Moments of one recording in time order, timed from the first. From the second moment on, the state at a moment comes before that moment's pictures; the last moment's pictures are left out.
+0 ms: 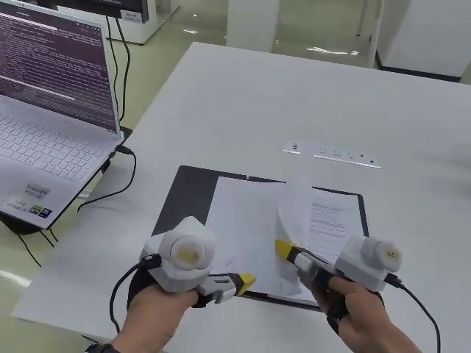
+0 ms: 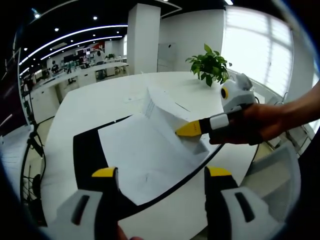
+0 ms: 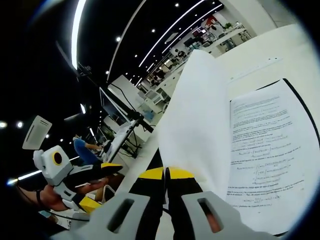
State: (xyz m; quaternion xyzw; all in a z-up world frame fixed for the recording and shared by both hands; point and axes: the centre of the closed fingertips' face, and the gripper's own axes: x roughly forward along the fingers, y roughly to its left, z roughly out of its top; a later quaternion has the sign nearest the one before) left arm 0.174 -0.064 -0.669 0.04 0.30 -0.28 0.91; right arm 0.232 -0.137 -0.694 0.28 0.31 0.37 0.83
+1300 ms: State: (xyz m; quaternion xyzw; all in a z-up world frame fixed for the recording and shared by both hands) left arm 0.166 -0.003 -0.664 0.00 0.29 -0.22 0.93; right arm 0.216 -0.034 -0.725 0.29 0.37 0.41 0.78
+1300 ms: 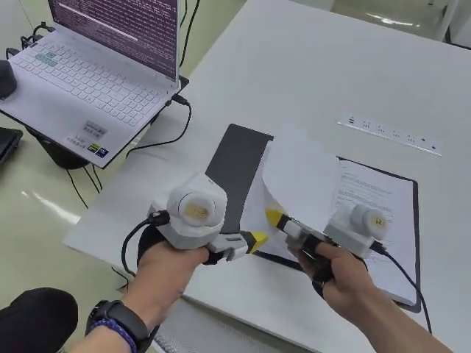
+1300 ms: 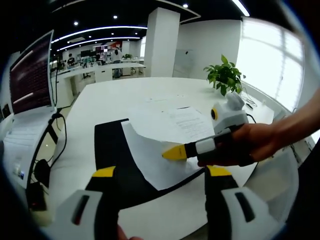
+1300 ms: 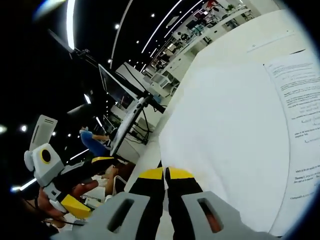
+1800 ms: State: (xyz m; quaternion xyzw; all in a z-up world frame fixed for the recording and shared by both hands) left arm 0.172 -0.005 -0.665 -0.01 0.30 -0.22 0.93; right arm 0.225 -0.024 -0.762 0.31 0.40 0.38 0.78
